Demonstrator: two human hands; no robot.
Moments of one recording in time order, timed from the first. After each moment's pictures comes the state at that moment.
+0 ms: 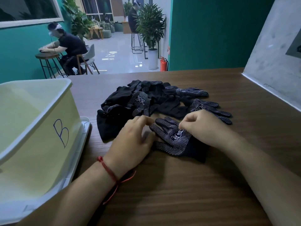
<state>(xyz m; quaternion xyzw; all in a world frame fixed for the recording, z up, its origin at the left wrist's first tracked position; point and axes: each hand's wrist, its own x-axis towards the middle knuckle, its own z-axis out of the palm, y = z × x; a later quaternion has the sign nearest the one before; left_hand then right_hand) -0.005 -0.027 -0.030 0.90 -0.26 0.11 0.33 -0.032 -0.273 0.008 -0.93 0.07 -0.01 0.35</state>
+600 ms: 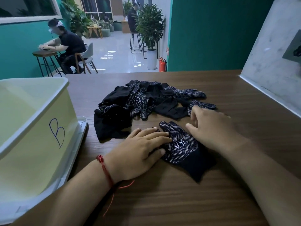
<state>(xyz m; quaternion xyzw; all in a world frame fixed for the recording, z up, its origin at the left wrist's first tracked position) -0.009 -0.030 -0.037 0.89 -0.43 -0.01 0.15 -0.032 -0.289 0.007 -0.99 0.07 -0.12 0.06</state>
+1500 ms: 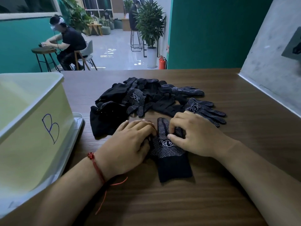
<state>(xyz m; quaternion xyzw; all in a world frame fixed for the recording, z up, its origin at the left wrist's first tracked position) -0.015 -0.026 -0.026 0.91 -0.37 0.07 0.16 -0.033 -0.284 -0.020 -0.97 -0.19 -0.13 0.12</state>
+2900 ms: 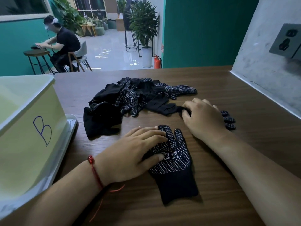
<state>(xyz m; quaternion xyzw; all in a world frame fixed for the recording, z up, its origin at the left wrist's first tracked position) -0.031 -0.042 -0.022 0.87 -0.48 0.02 0.14 -0.017 -0.309 -0.019 -0.97 0.08 -0.20 0.08</state>
